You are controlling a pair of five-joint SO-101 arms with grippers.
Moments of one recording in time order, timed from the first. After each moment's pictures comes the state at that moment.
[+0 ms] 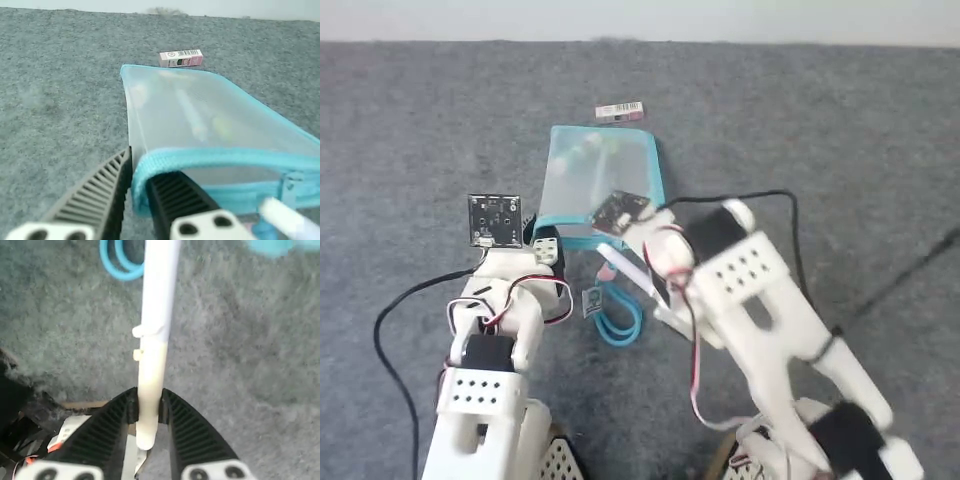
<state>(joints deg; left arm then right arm) -2.3 -65.5 82.6 26.9 8.7 -37.0 -15.3 14.3 100.7 21.9</state>
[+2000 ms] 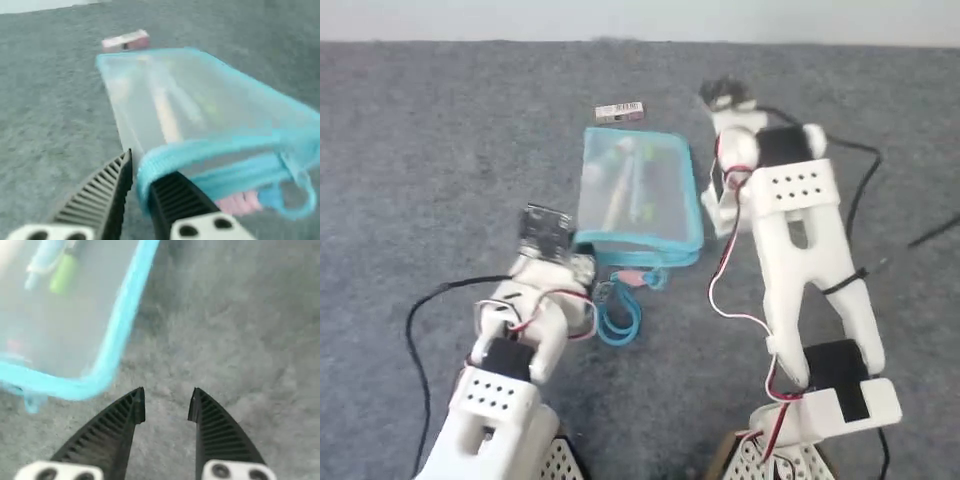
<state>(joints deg) 11.2 -65.6 87.0 26.8 1.8 -14.6 0.3 -0.3 89.8 9.9</state>
